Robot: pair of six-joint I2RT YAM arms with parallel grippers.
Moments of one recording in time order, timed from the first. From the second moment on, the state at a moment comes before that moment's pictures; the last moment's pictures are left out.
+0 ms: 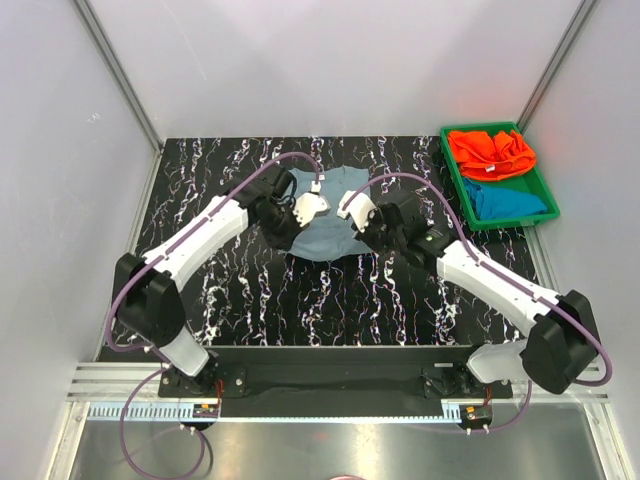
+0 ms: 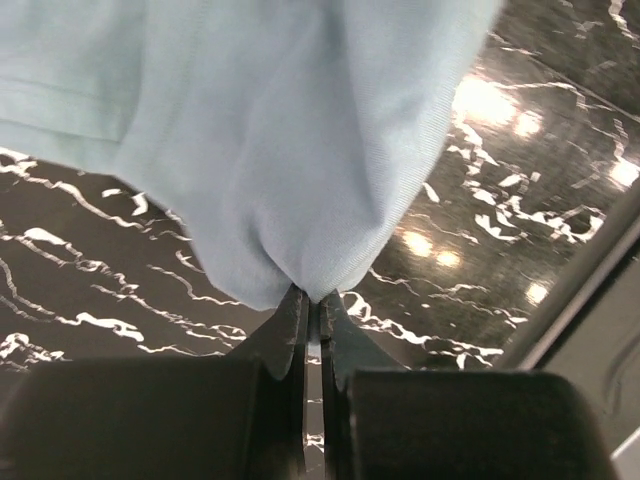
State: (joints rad) left arm -0.54 1.61 1.41 -0.97 0.29 0.53; right arm 0.66 1.34 1.03 -0.34 -0.05 -0.43
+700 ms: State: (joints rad) left arm -0.38 1.98 1.81 -0.91 0.24 0.55; right arm 0.51 1.68 1.29 -0.21 -0.05 -0.48
